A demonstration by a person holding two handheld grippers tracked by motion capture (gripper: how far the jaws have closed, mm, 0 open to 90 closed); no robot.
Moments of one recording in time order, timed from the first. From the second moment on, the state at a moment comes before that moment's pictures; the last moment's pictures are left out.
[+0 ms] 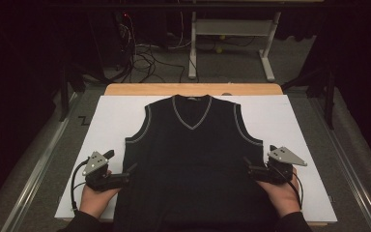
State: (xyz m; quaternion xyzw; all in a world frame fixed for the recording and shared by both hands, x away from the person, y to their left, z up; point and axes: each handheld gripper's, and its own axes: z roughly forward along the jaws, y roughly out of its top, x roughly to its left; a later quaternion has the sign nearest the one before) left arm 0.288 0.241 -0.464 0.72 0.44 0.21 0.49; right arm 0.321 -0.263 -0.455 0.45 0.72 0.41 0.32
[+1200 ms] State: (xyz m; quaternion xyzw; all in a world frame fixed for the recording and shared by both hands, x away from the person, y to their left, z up) left arm 0.316 0.228 -0.485 0.78 0.50 0.15 0.35; right arm 0.342 -0.285 -0.474 0.53 0.74 0.34 0.23
